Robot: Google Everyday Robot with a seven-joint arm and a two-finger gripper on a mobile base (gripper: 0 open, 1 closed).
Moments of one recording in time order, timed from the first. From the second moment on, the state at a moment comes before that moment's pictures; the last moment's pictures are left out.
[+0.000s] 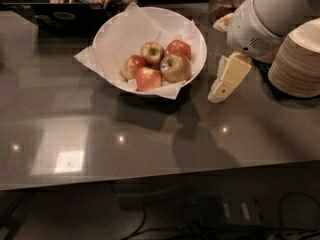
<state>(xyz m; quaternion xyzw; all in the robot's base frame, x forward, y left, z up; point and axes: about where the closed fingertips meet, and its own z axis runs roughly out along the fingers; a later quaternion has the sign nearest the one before) 0.537 -0.129 0.956 -0.63 0.72 0.03 0.30</state>
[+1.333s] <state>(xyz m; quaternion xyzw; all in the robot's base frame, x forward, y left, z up) 0.561 -0.083 0.957 -0.62 0.67 0.11 0.40</state>
